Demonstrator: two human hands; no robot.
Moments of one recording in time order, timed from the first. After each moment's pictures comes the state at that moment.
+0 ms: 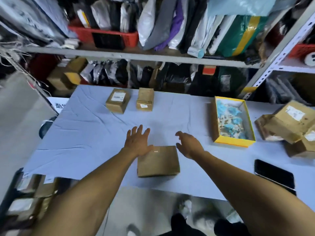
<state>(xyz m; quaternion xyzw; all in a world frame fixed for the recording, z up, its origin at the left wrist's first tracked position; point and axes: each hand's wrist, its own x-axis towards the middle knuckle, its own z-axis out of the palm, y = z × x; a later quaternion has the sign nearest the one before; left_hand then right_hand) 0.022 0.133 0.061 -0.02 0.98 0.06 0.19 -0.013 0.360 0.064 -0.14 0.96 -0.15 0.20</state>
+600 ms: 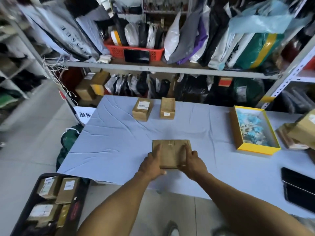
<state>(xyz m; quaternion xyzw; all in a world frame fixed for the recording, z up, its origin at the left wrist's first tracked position) 0.127 0.079 0.055 -0.07 0.94 0.25 0.21 0.084 0.262 0.057 -0.07 0.96 -0.18 0.20</state>
